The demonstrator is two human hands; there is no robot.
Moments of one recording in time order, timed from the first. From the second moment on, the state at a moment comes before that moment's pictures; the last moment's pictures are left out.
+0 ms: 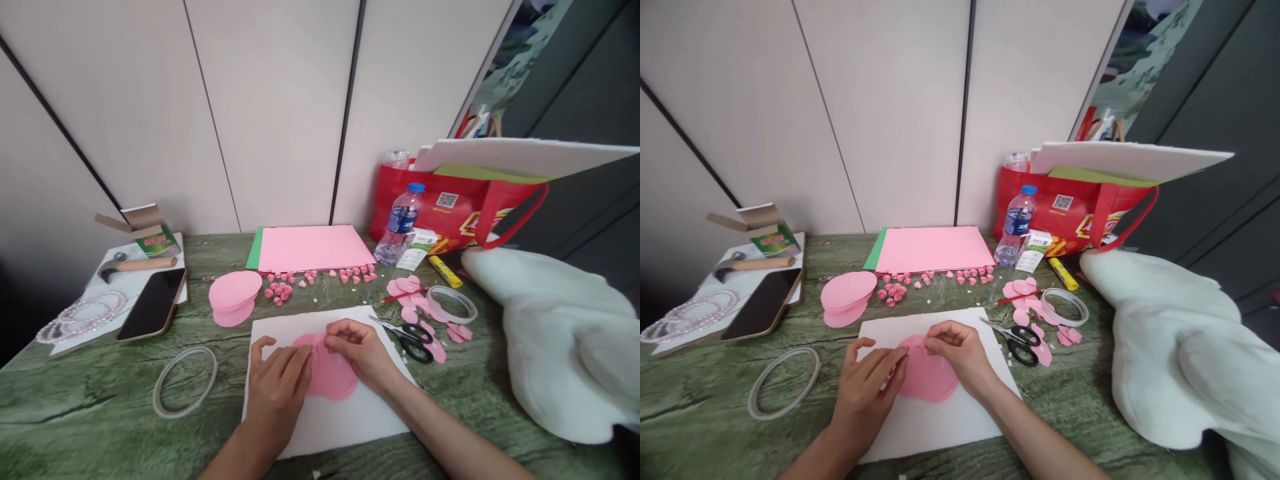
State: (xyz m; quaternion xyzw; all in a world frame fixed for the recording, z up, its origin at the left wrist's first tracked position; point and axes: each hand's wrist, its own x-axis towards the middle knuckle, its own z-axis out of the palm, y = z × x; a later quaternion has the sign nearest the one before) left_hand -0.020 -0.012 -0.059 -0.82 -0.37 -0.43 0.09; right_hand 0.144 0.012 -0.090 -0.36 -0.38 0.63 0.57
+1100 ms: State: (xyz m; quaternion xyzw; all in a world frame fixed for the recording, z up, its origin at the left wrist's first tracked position) left_hand -0.013 -0.017 -0.066 -0.81 -0.31 -0.50 0.05; right_hand 0.141 0.009 -0.092 -0.33 -0.43 0.64 0.55
